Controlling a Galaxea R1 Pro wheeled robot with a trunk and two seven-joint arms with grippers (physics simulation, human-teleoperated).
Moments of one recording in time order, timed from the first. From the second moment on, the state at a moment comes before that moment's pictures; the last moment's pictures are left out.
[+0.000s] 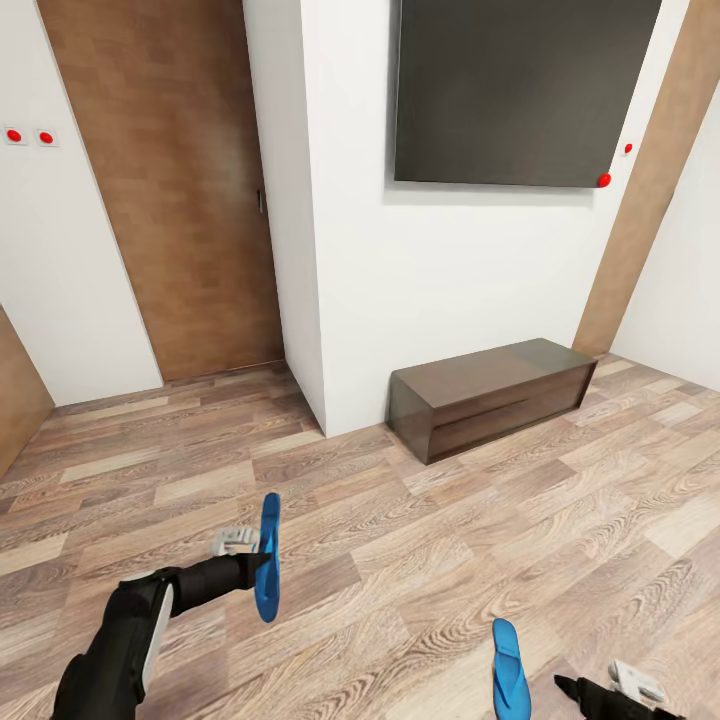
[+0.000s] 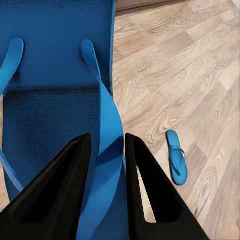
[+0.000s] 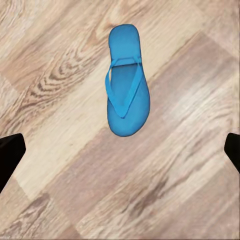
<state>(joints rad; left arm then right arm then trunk) -0.38 -0.03 0.34 -1.14 -0.21 0.61 -0.87 -0.38 -0.35 -0.05 -0.31 -0.44 0.18 0.35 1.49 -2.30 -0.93</state>
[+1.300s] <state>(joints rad) -0.38 -0.03 0.30 -1.14 -0.21 0.61 -0.79 -0.61 -0.03 -0.06 -0.50 -0.08 0.78 -0.09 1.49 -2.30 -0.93</state>
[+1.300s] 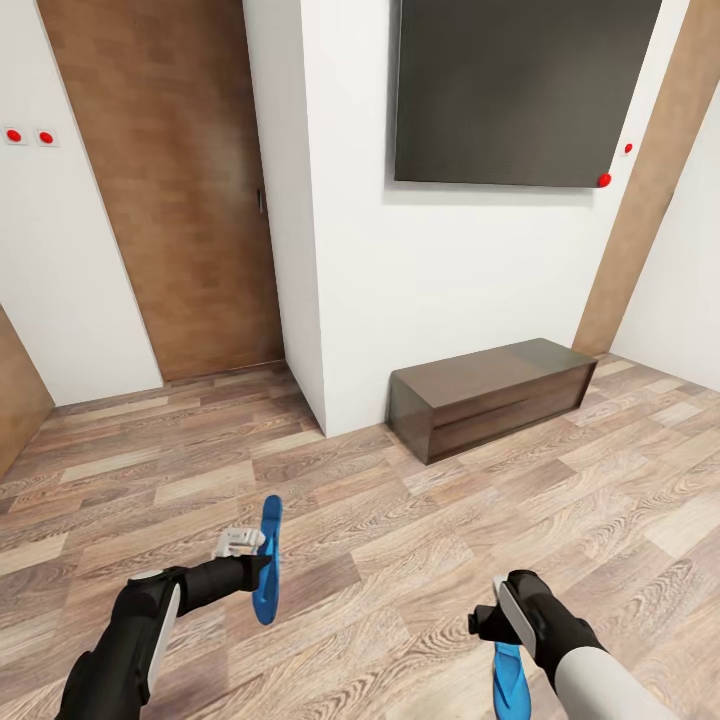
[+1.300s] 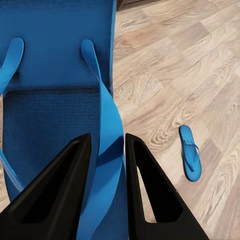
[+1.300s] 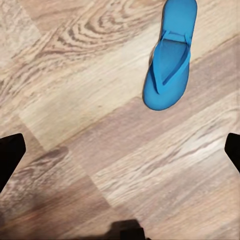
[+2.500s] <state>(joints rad) -0.38 -0.03 0.29 -1.14 -0.21 0.62 -0.78 -0.61 -0.18 -0.07 -0.54 -0.08 0.77 -0.10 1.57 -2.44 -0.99</state>
